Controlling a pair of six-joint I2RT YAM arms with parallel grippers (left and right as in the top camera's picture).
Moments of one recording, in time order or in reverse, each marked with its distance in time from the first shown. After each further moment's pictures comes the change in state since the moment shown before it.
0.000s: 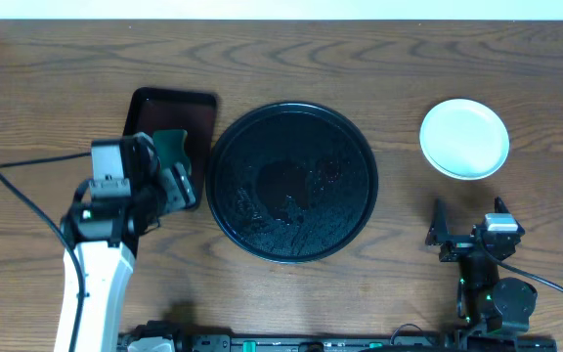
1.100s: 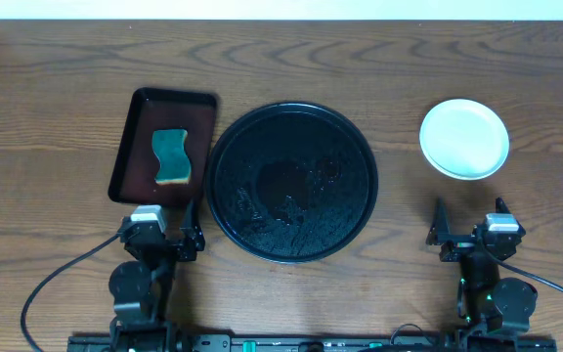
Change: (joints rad) left arm 0.000 -0.969 -0.853 0.713 -0.008 0.152; right arm -0.006 0.000 0.000 0.000 0.000 0.000
